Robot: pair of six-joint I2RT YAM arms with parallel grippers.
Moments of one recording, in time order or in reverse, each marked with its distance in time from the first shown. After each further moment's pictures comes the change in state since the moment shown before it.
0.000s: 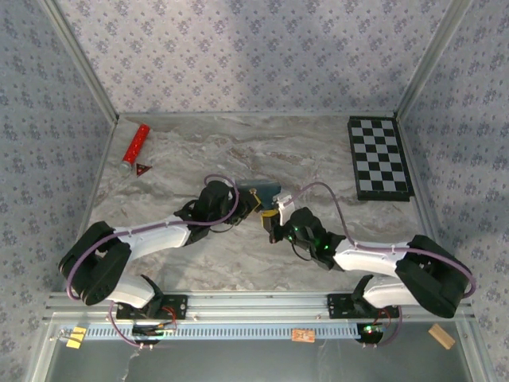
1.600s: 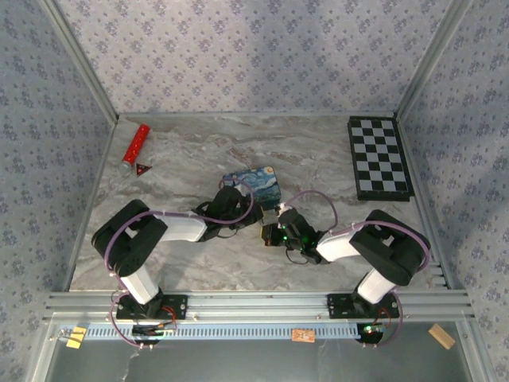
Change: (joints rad) left arm 0.003 0.255 0.011 0.069 0.002 0.293; right arm -0.040 0.327 0.030 0.023 -0.118 0.443
